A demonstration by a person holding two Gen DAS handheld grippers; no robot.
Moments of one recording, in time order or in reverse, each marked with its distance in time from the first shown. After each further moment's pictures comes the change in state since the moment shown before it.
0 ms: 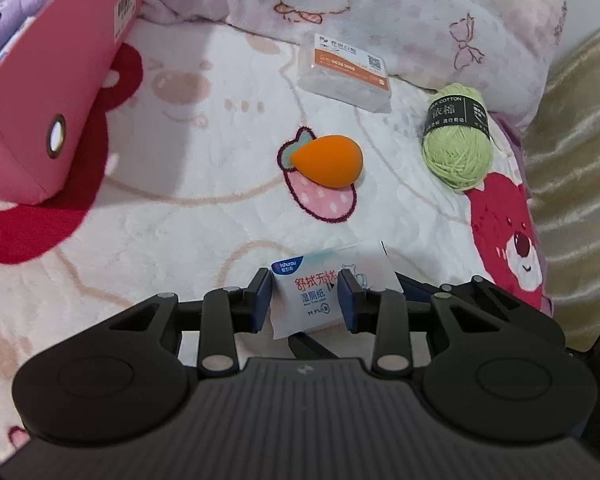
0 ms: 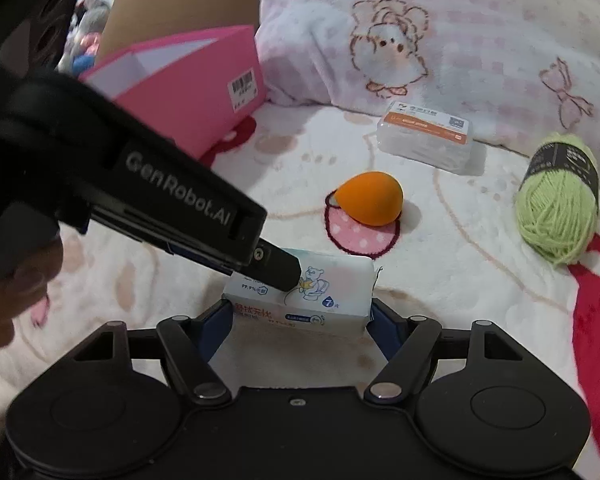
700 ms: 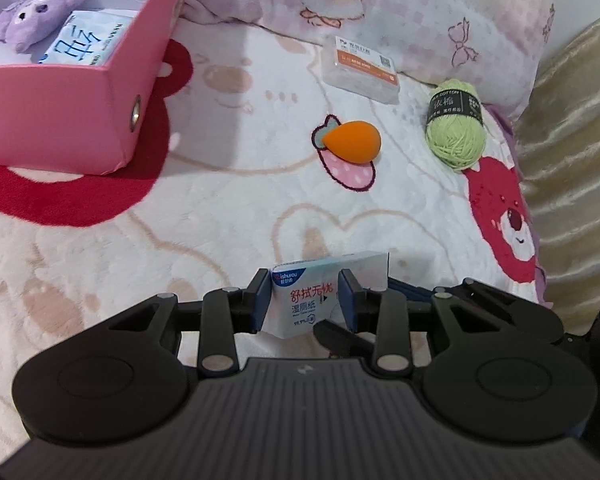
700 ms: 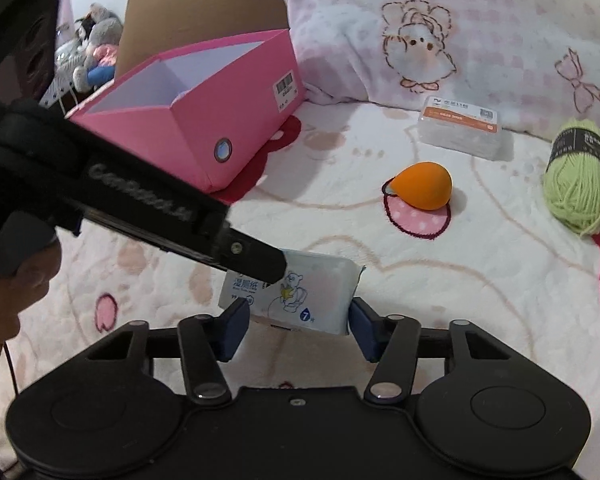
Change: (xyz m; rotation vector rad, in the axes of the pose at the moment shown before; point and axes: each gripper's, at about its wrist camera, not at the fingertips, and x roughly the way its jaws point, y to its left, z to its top) left arm -0.050 0.034 -0.022 0.003 0.010 -0.022; right arm -0.019 0.037 -0.006 0.068 0.025 0.050
